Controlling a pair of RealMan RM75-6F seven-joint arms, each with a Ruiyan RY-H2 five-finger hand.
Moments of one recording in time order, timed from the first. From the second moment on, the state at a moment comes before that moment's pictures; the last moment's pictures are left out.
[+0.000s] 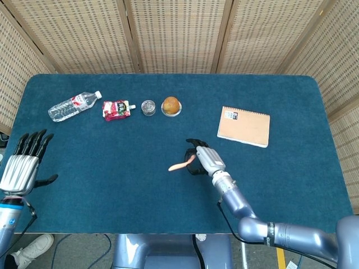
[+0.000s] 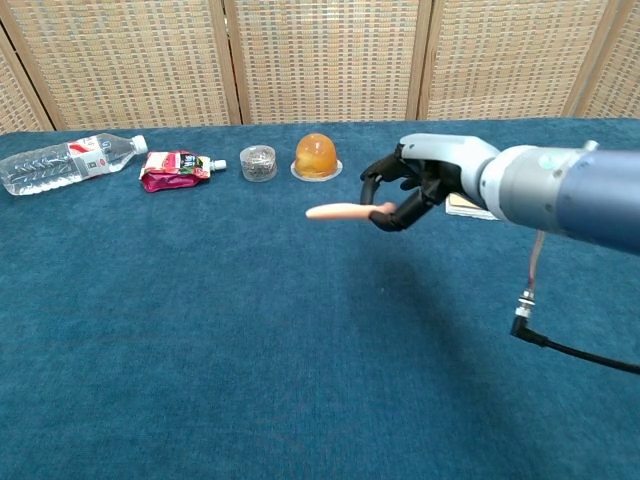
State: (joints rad) left arm -0.26 -1.12 -0.14 -1.67 1.46 1.36 0.20; right arm 0.81 -1.60 0.39 -1.67 -0.63 0.87 -0.26
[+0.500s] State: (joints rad) left arm -0.49 -1.21 -0.20 -1.52 1.63 1.26 0.06; right arm 1.03 -1.70 0.55 -1.69 -0.27 1.03 -0.34
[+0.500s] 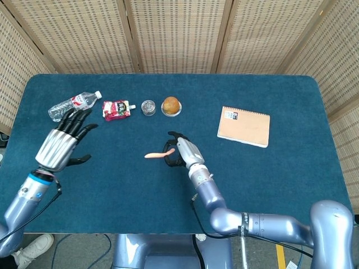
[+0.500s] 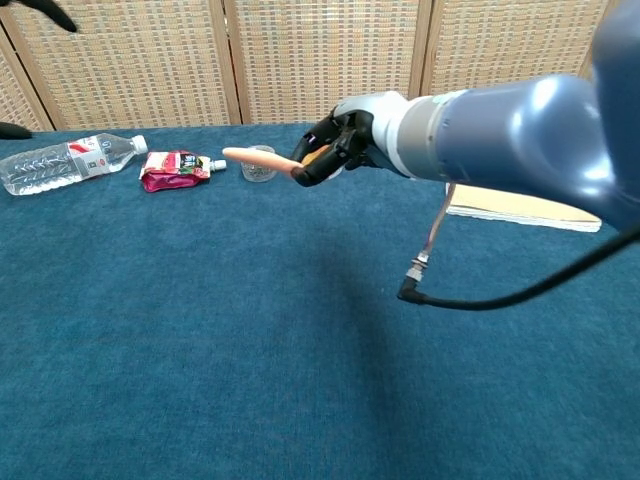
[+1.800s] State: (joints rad) left arm -0.75 -1.66 -0.20 -1.25 1.63 1.18 0.15; right arm 1.09 -1.75 0.57 -1.61 -0.19 1.03 -0.32
